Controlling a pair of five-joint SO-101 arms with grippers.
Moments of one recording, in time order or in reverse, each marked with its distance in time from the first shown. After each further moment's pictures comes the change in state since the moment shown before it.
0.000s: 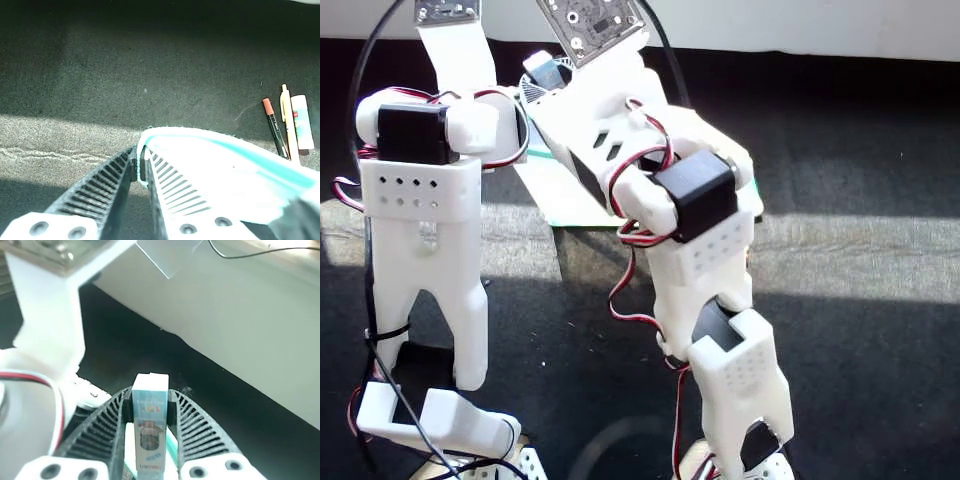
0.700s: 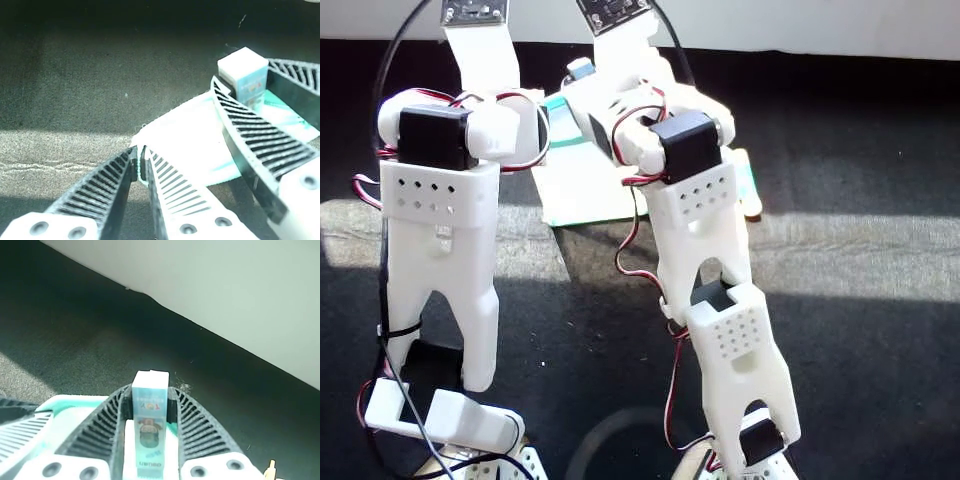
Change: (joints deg) left arm 0.3 -5.5 0.7 0.1 0.0; right arm 11.3 14.8 -1.3 -2.5 -0.2
